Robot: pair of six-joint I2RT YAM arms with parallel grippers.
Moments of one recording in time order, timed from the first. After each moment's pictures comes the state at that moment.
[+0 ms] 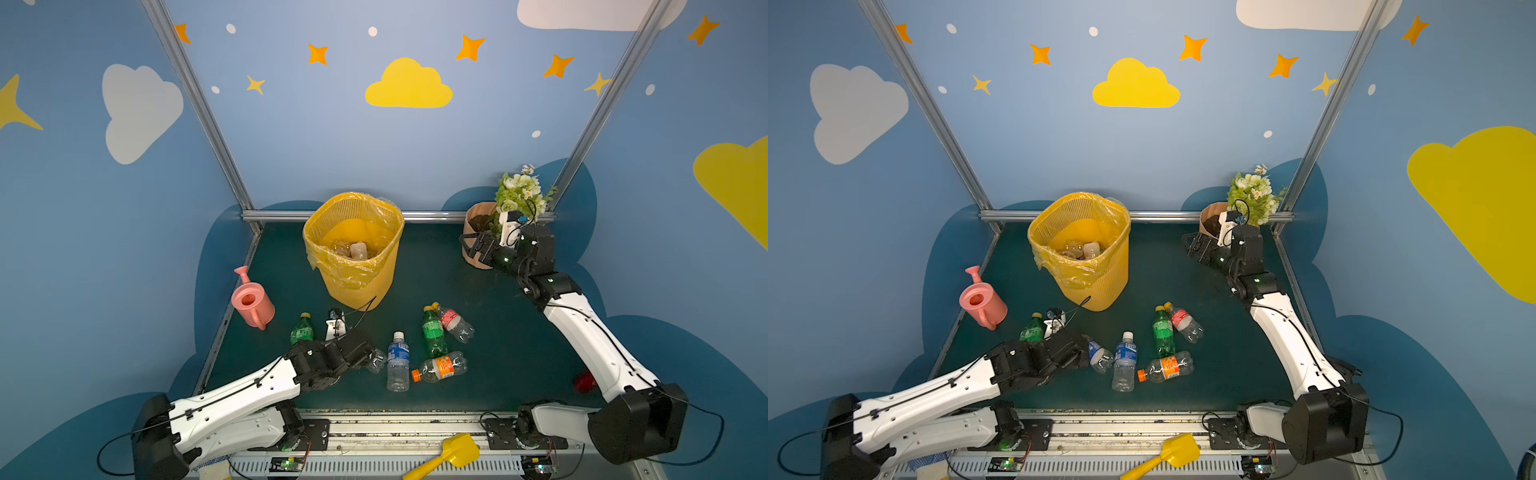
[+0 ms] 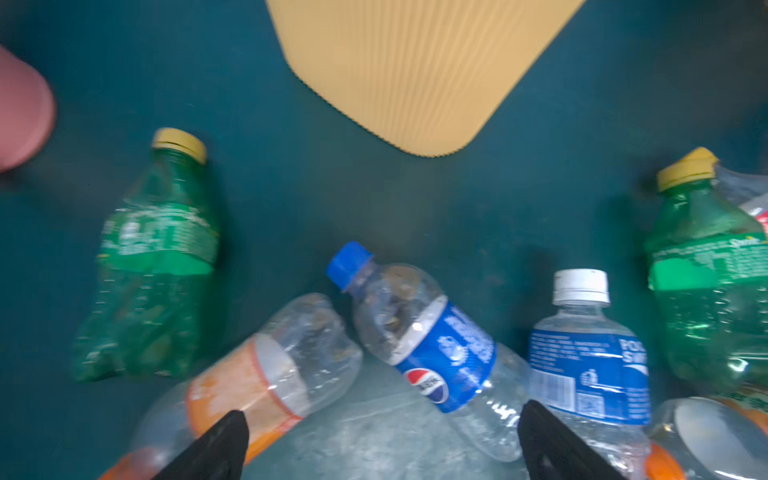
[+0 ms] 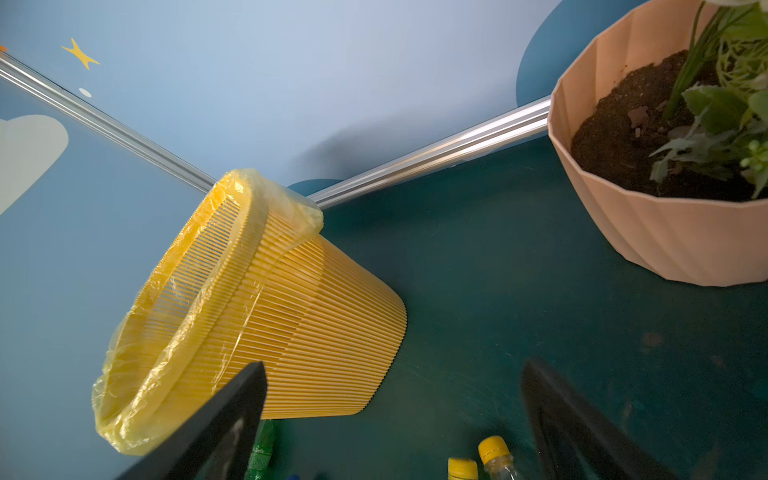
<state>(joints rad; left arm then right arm) -1.00 1.01 0.73 -0.86 -0.48 -1.02 0.24 1.27 1.14 -0.24 -0.31 0.57</state>
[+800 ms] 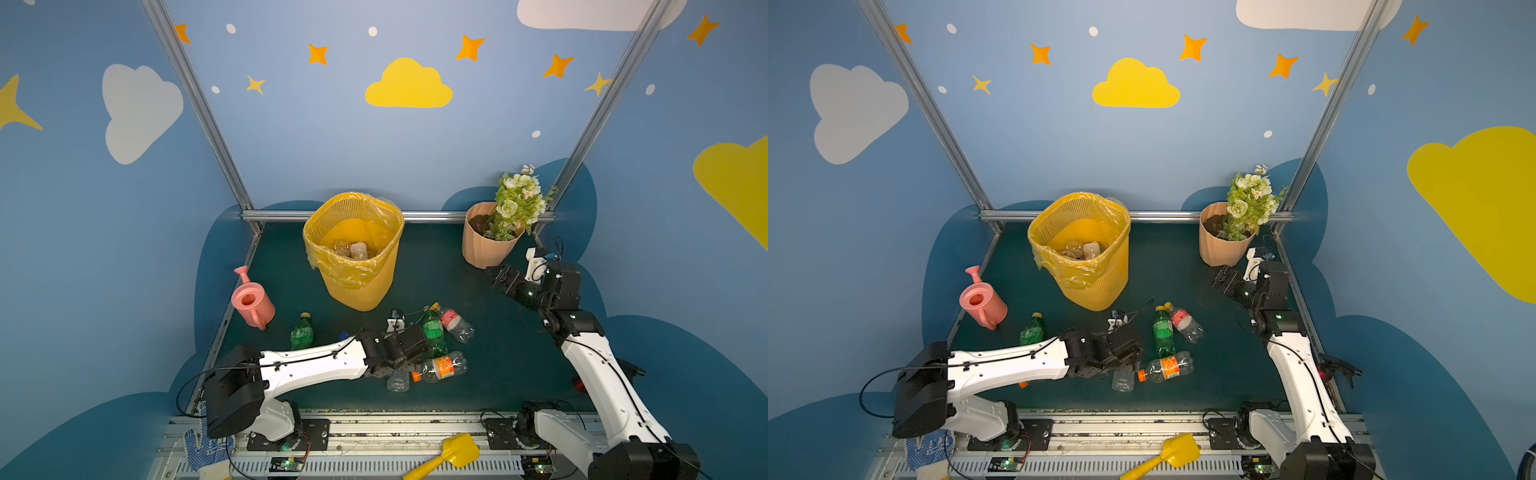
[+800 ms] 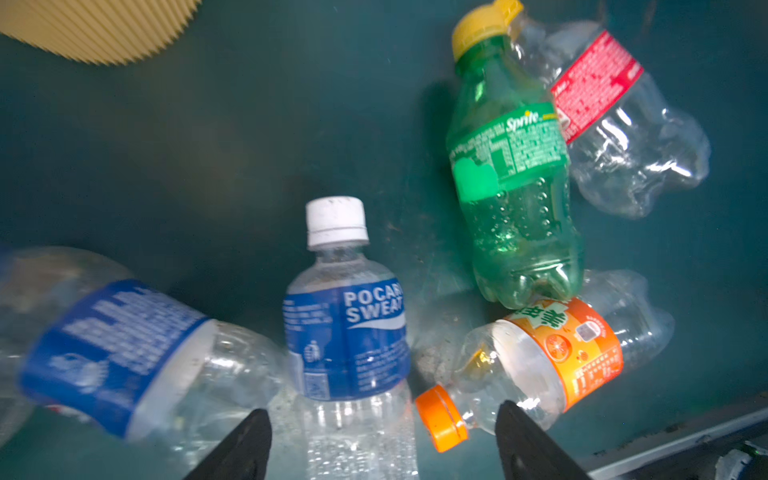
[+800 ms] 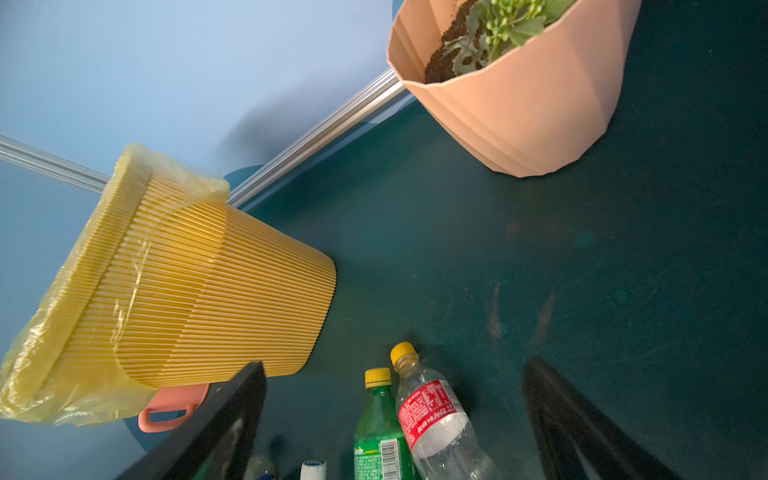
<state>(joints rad) -1.16 1.49 1.01 -0.68 -0.27 -1.03 0.03 1.00 0.83 -0.33 -0.37 0.55</state>
